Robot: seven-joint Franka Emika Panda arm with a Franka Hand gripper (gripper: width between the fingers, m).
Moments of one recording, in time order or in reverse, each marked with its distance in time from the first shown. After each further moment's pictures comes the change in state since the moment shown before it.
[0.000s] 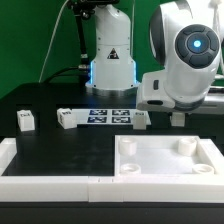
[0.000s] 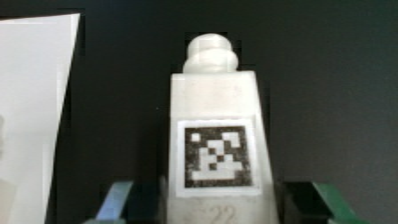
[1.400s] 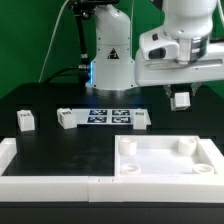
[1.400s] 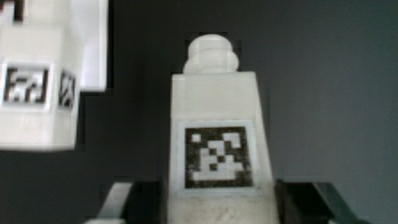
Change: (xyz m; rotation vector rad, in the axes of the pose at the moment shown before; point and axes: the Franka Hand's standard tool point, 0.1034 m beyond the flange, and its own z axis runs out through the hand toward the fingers) arm -0.006 0.007 -0.097 0.003 0.591 -0.206
